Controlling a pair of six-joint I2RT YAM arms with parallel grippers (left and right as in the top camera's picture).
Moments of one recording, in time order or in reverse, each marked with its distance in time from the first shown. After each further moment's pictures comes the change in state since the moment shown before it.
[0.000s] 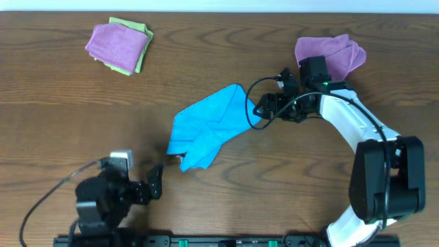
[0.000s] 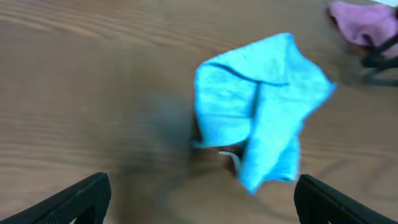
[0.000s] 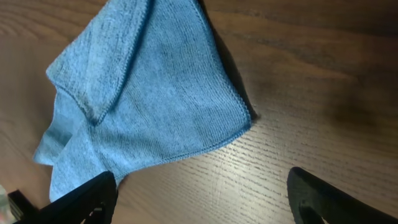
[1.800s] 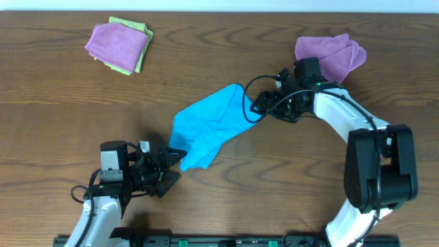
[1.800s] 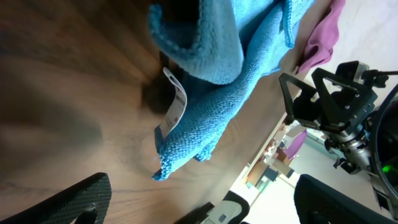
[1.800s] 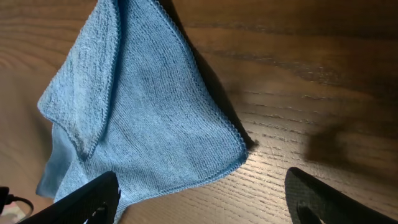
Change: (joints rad) left arm 0.000 0.848 -0.125 0.606 0.544 -0.898; right arm 0.013 0.074 -0.001 0.095 -0.003 0.138
